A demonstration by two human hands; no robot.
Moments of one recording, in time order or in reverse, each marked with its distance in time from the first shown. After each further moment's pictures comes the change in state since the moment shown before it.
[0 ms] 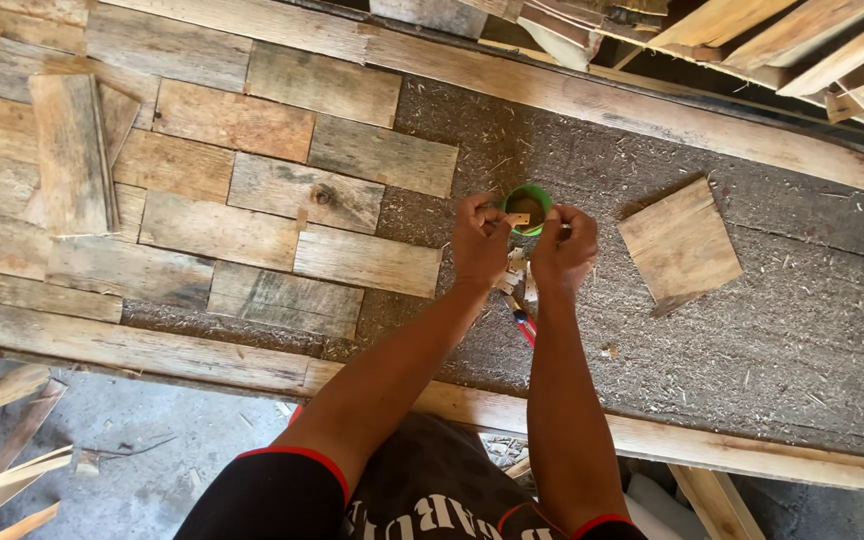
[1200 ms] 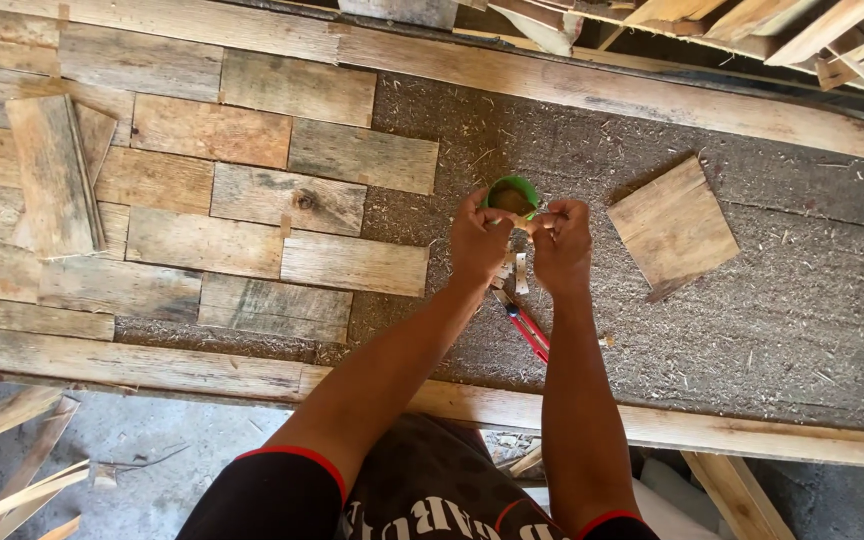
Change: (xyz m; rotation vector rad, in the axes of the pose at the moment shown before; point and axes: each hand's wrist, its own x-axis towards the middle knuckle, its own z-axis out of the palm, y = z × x) left_hand -0.003 0.014 0.018 0.131 -0.078 -0.108; right_hand 0.008 0.001 -0.039 0.228 -0.370 0.042
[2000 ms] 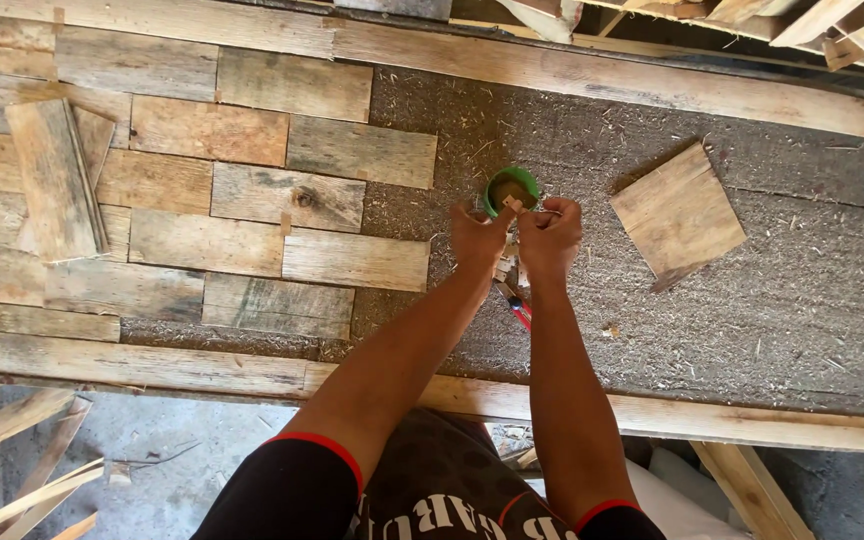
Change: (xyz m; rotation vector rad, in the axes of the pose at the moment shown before) left_hand 0.013 -0.031 0.013 0.218 0.262 -0.218; right_hand 0.004 -0.017 0.032 0.017 0.258 0.418
